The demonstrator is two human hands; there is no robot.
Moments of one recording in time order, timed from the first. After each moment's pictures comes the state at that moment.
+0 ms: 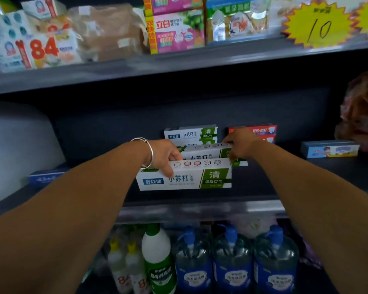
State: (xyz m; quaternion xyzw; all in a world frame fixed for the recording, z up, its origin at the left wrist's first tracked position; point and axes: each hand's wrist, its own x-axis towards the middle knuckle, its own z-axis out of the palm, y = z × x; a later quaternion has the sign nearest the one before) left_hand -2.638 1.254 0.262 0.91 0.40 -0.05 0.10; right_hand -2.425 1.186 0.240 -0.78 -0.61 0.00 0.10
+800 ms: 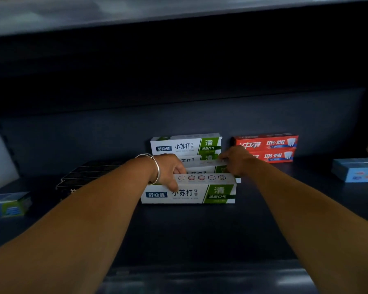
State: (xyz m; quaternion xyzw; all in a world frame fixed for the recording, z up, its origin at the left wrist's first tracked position) left_hand -2.565 1.403 0.209 0.92 0.38 -0.04 0.08; right_hand -2.367 1.340 0.186 -0.79 -0.60 0.04 0.12
